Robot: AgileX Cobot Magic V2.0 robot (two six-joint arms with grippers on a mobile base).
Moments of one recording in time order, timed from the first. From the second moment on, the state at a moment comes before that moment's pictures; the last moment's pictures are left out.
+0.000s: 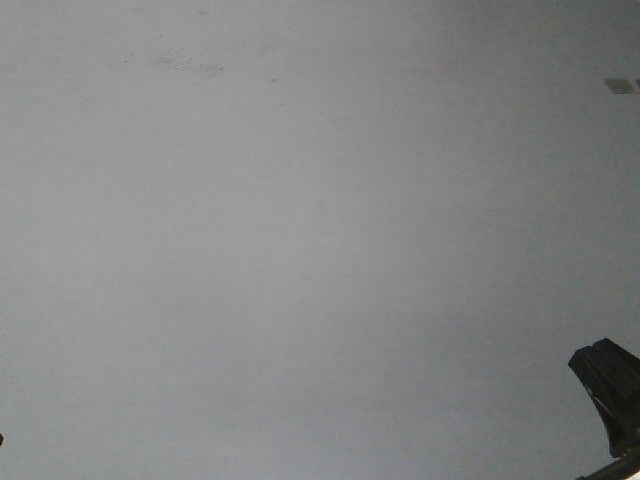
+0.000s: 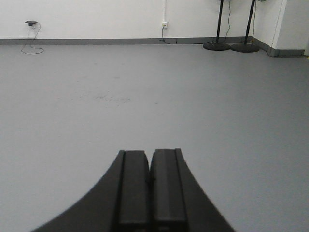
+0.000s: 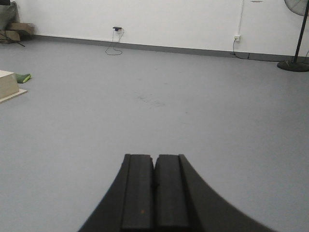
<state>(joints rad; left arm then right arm) -0.02 -0.01 0.03 -0.01 0.21 0.00 0.35 -0.01 0.03 0.12 0.19 -0.08</state>
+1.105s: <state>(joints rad) -0.02 -0.01 0.03 -0.01 0.21 0.00 0.35 -0.01 0.03 0.12 0.19 -0.08</state>
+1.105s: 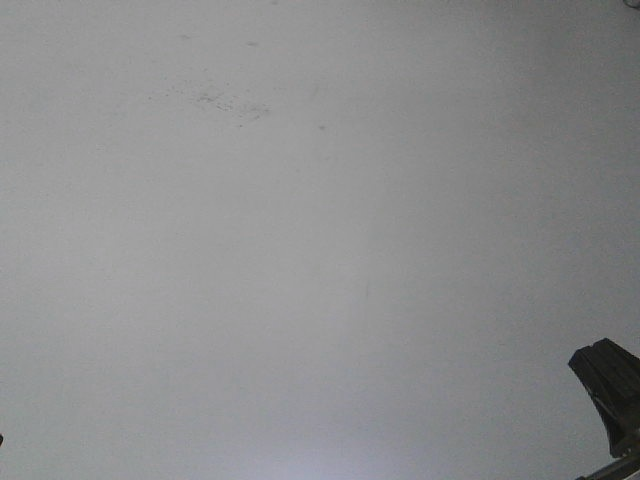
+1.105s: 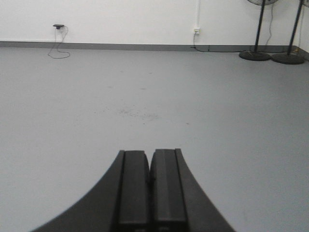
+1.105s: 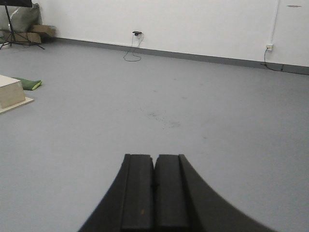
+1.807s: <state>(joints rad) -0.02 -0.01 0.03 -0.01 0.21 0.00 0.35 -0.01 0.03 0.12 0.19 -0.08</state>
